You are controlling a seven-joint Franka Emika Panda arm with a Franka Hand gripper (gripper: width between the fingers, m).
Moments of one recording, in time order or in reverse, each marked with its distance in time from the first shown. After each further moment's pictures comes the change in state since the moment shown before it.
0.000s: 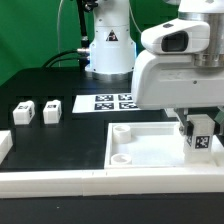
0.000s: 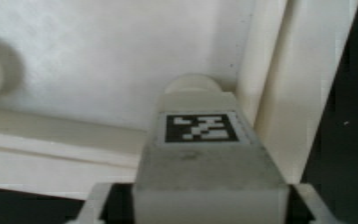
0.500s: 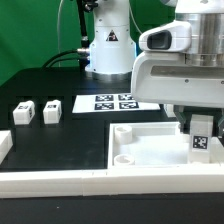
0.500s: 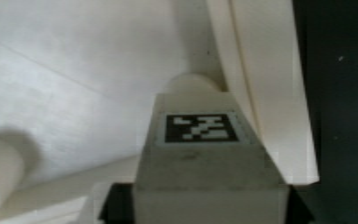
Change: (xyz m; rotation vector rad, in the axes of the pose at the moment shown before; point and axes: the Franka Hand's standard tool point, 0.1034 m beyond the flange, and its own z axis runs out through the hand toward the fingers) arm -0.001 -0.001 0.001 0.028 0.019 0.538
